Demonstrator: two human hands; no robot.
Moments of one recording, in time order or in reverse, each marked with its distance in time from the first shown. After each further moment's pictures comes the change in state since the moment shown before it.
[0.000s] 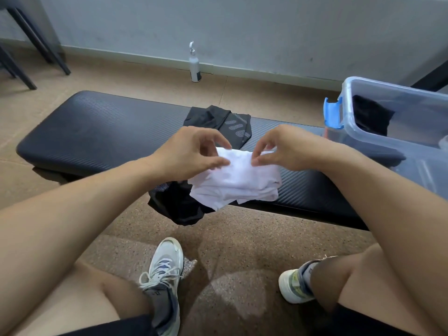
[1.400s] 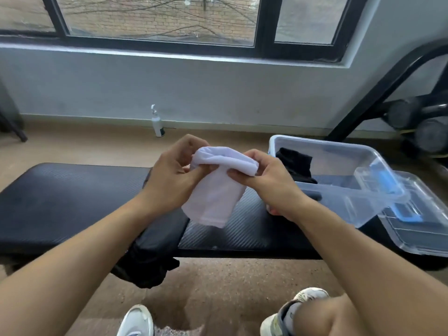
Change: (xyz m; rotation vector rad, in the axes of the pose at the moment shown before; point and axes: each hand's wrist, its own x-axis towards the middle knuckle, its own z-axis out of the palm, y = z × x) left_hand 0.035 0.103 0.002 -0.441 0.281 0.278; right_hand -0.062 0.017 -0.028 0.944 0.564 -0.093
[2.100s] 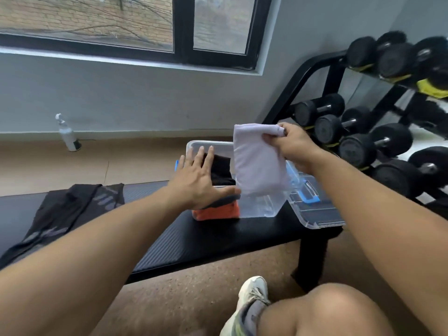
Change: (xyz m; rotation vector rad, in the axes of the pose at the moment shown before) left_hand 0.077 -0.030 0.189 0.869 -0.496 -0.031; right_hand -0.002 0.001 -0.229 -0.259 0.481 0.242
